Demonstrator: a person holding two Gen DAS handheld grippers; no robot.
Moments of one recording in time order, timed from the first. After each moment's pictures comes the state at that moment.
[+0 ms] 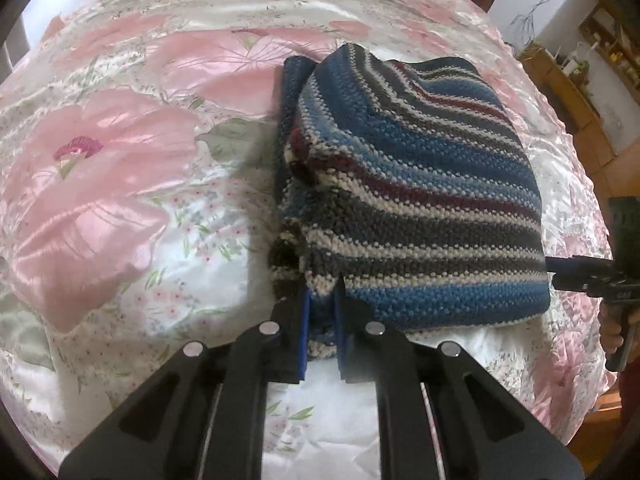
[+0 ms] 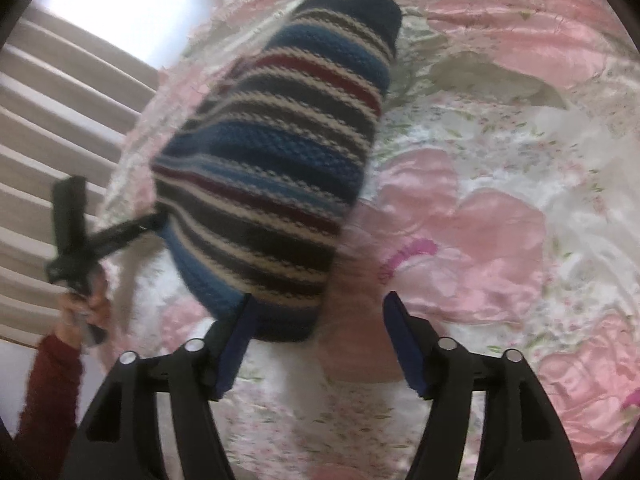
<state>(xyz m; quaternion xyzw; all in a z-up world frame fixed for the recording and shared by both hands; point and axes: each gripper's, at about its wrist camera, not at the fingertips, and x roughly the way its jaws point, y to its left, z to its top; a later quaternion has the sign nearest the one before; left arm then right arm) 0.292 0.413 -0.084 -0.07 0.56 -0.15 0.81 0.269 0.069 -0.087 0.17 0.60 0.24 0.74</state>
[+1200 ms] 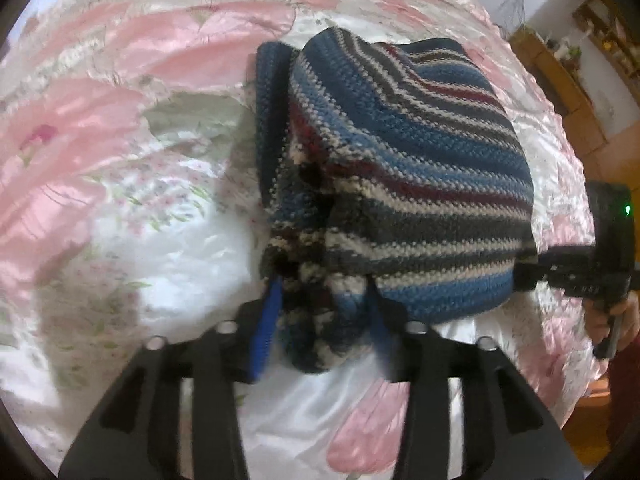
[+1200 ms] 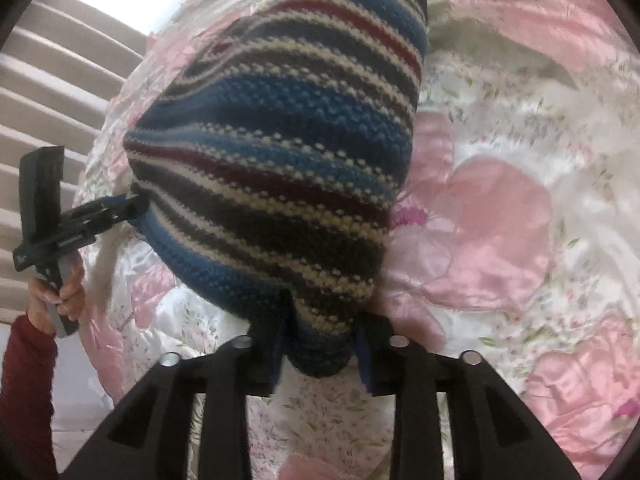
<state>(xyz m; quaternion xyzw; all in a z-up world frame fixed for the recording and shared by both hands) 0.285 0.386 -0.090 -0.06 0.59 -0.19 0.78 0.266 0.087 -0.088 0.09 0.64 0.22 0.73</state>
